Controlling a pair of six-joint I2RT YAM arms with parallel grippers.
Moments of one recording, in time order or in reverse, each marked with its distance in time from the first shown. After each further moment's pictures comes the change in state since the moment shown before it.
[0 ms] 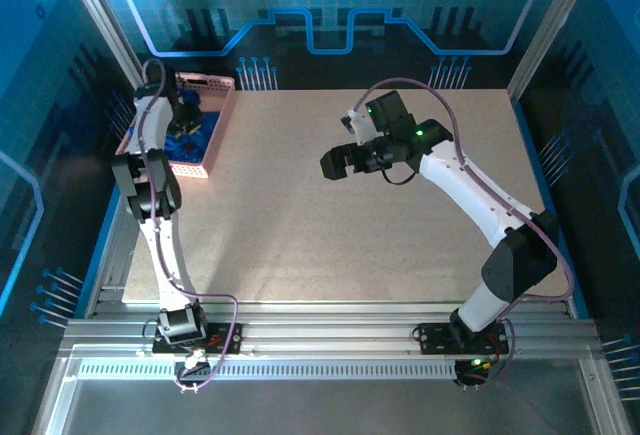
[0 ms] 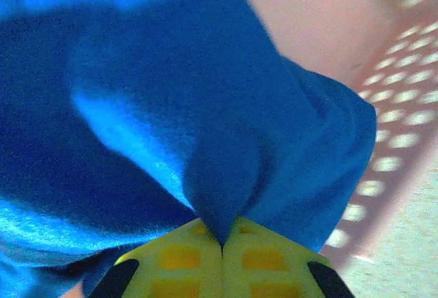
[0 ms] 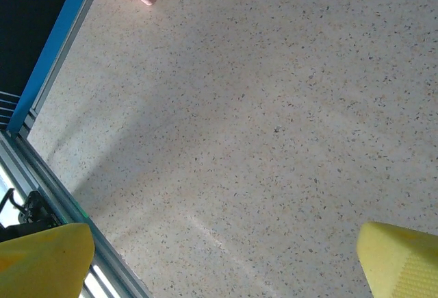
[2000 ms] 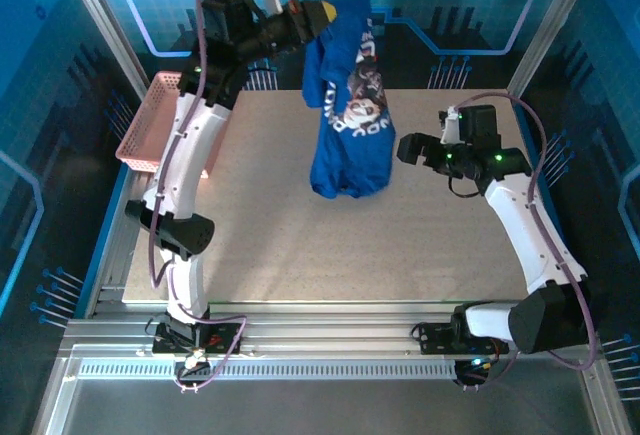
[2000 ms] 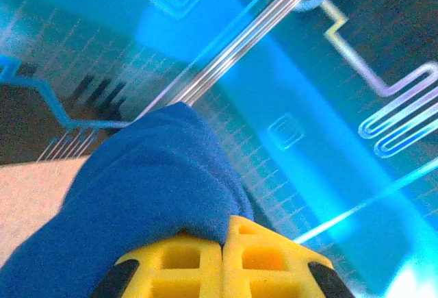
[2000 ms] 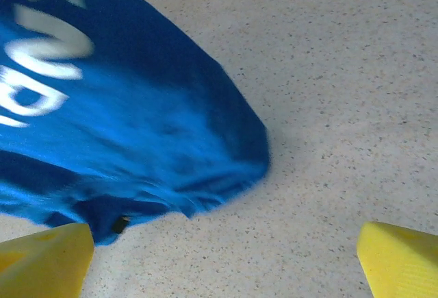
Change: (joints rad) left arm -0.627 -0.391 0.248 0.390 0.409 -0.309; right arm -0.410 -0.346 -0.324 0.092 0.091 0.158
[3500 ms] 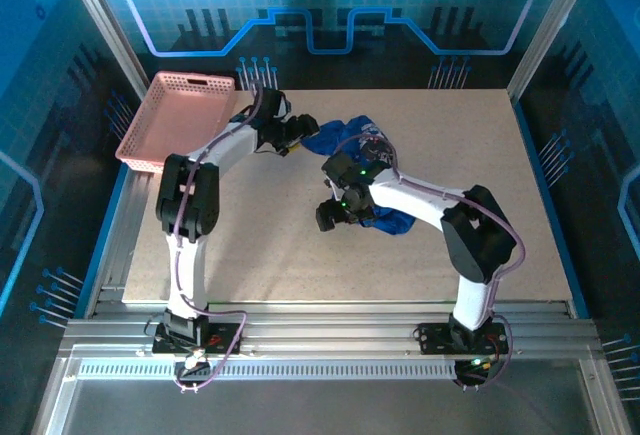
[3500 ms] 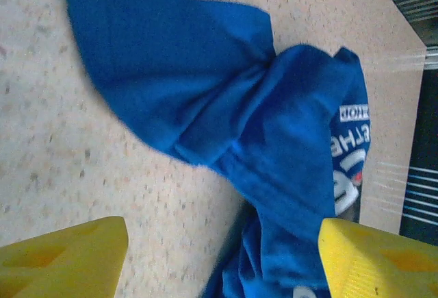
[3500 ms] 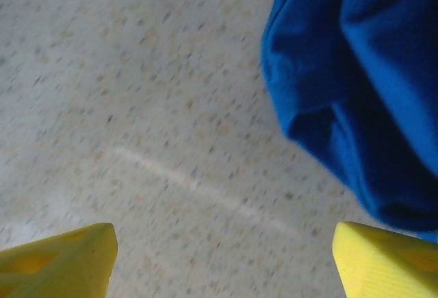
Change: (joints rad) left arm 0.127 0.193 -0.770 0.152 -0.131 0.006; right arm 0.600 0.564 0.077 -0.015 0.216 0.017
